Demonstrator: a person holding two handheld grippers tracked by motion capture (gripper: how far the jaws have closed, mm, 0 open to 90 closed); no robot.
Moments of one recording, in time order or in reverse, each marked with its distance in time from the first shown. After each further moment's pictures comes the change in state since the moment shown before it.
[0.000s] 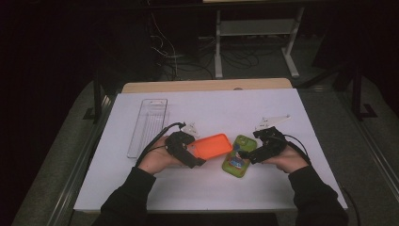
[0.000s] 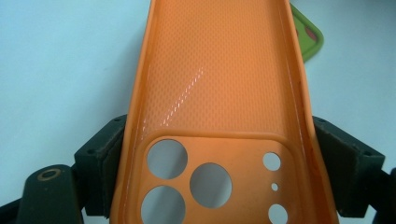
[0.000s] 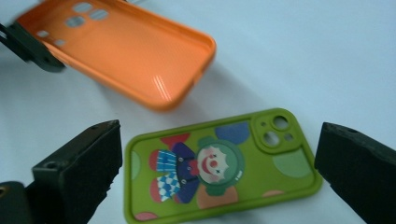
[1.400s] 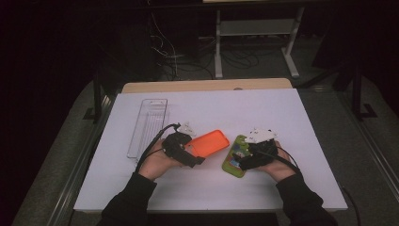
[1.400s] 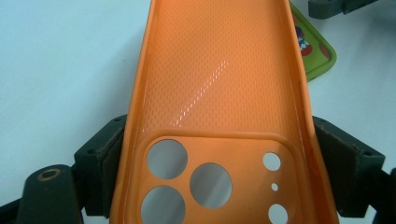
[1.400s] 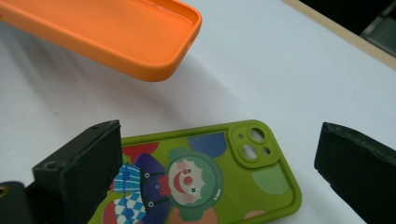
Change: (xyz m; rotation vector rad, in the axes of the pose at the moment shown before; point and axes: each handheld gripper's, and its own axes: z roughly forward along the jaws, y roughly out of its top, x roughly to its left) left arm -0.003 -0.007 -0.005 -0.021 0.054 -0.080; right arm 0.026 -0.016 0.028 -0.078 -0.252 -0.164
